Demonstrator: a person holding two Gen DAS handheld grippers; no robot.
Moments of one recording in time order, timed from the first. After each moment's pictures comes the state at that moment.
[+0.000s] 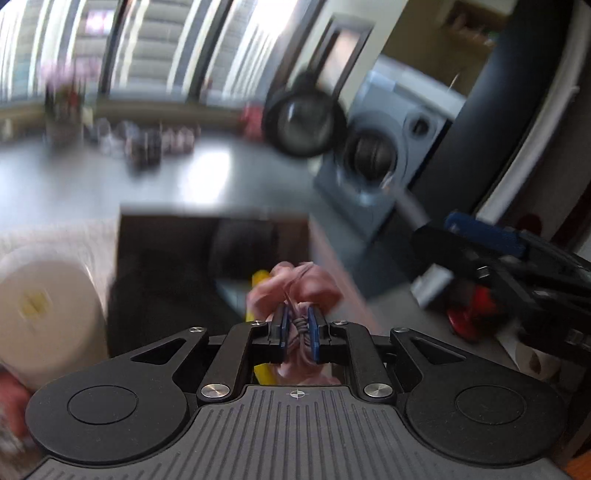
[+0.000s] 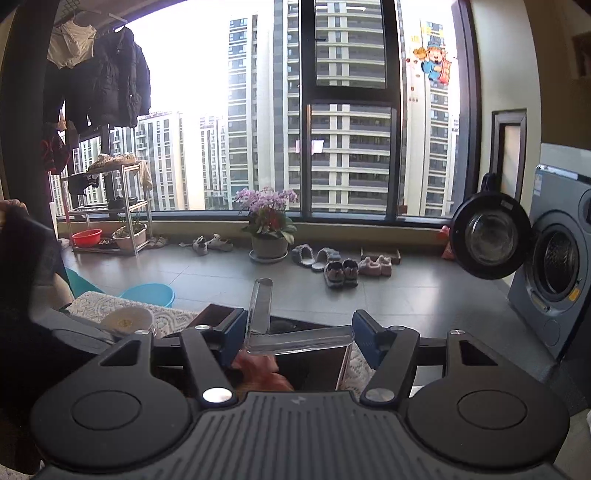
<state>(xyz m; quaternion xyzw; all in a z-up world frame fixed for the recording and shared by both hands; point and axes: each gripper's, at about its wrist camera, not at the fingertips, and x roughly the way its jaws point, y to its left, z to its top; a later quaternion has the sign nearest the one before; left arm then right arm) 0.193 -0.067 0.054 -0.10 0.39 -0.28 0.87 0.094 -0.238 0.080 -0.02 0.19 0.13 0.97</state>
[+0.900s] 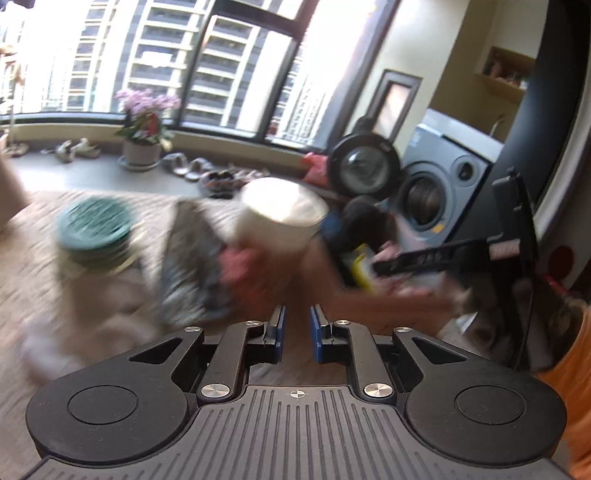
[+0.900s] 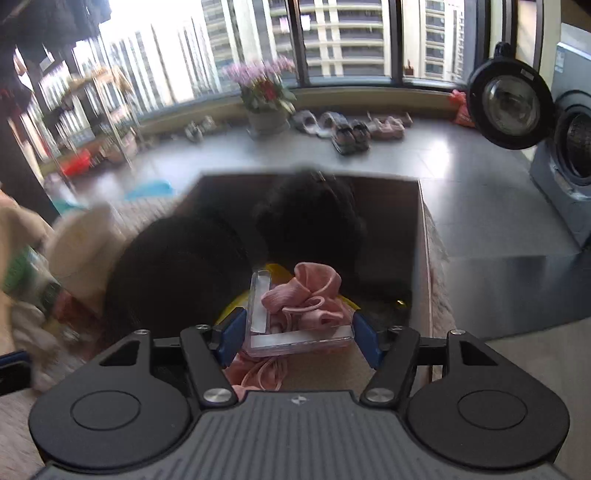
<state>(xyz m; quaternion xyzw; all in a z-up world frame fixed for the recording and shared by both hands) 0.052 0.068 0.049 -0.12 0.31 -0.17 0.93 0.166 -0.187 -0.001 0.00 0.41 0.11 0.91</state>
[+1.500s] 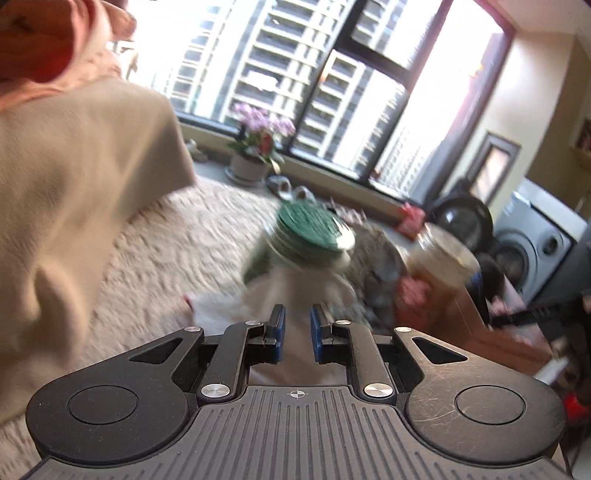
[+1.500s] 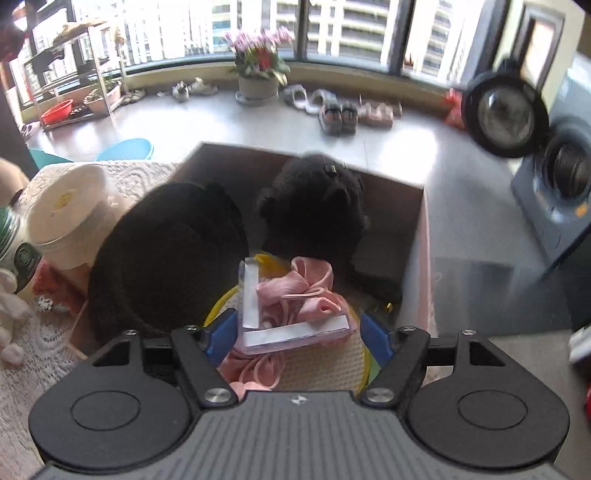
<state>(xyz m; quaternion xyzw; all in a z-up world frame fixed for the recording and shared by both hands) 0.029 0.171 0.033 -0.20 0.27 -0.01 0.94 0.170 -0.155 0.020 -0.09 0.43 0.08 0.90</state>
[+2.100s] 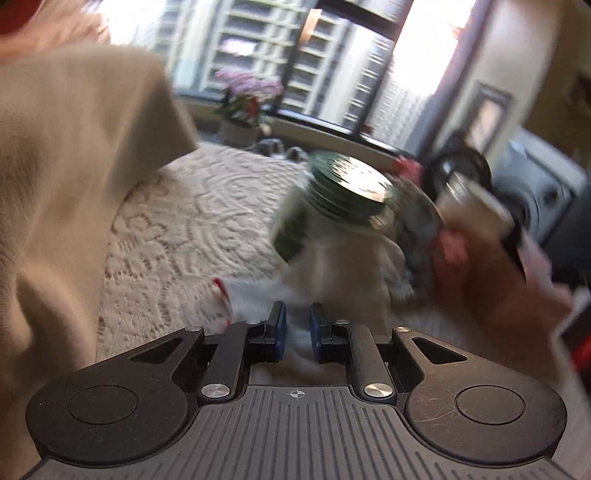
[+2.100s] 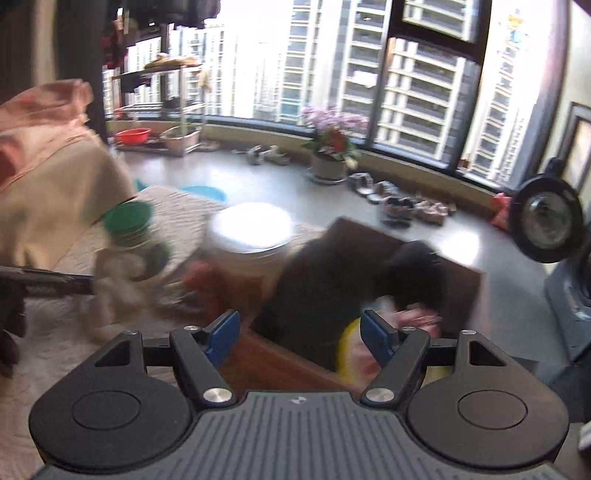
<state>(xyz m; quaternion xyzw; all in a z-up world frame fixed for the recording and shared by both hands) 0.042 0.177 0.007 -0.12 0.34 -0.06 0.93 0.077 -0.095 0.050 -0.12 0.31 0.20 0.92</state>
